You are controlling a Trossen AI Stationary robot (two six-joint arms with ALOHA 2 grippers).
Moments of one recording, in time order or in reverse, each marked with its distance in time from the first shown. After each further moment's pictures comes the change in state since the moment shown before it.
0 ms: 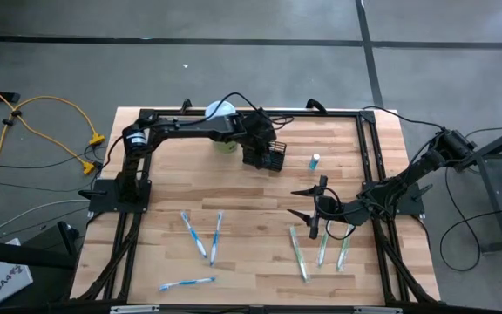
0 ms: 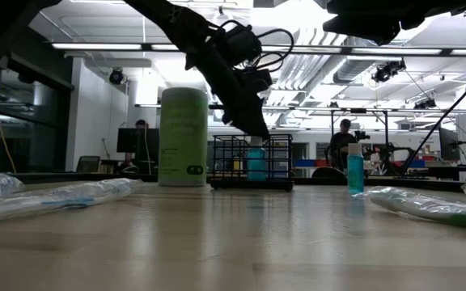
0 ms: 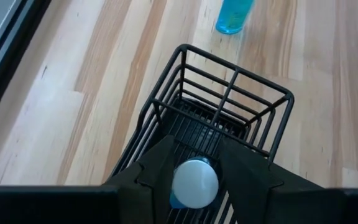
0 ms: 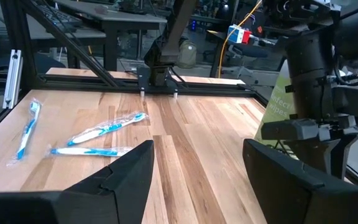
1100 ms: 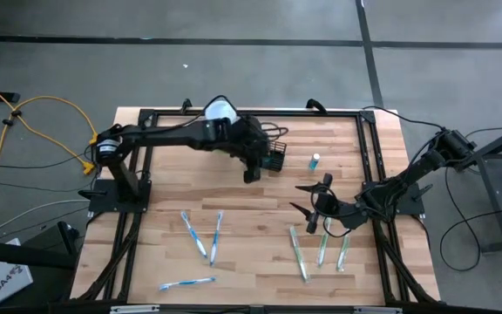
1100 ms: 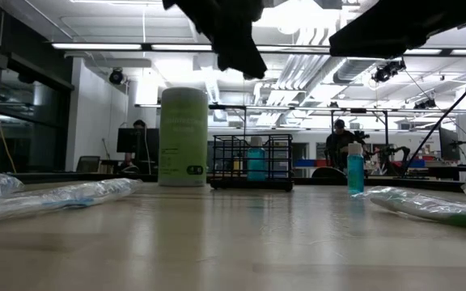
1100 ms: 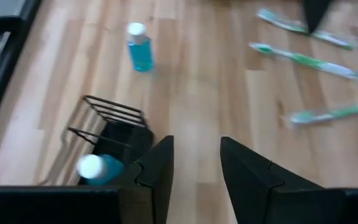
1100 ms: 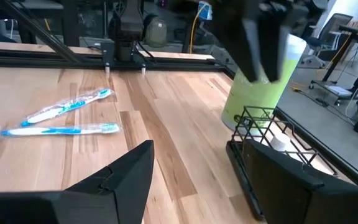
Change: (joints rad) left arm -0.172 -0.252 0.000 -0.167 0.000 -0.001; right arm 0.000 0.000 0.000 -0.164 0.132 0.127
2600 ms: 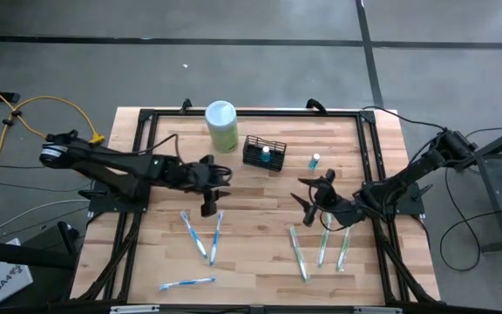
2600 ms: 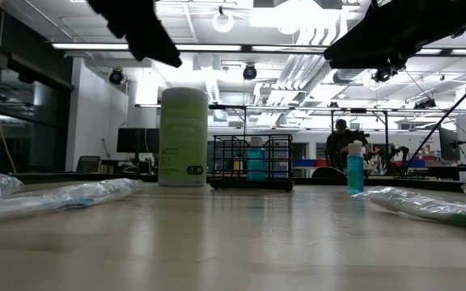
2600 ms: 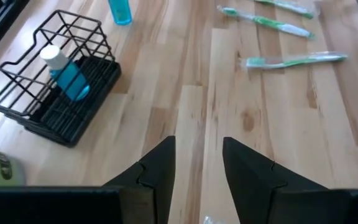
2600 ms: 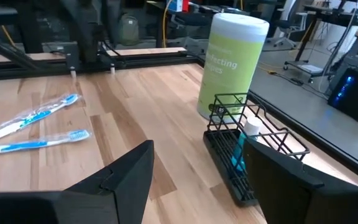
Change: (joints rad) left arm -0.316 -0.528 -0.653 0.215 -0.301 -0.269; right arm -0.057 -0.006 0.000 -0.059 0.066 0.127
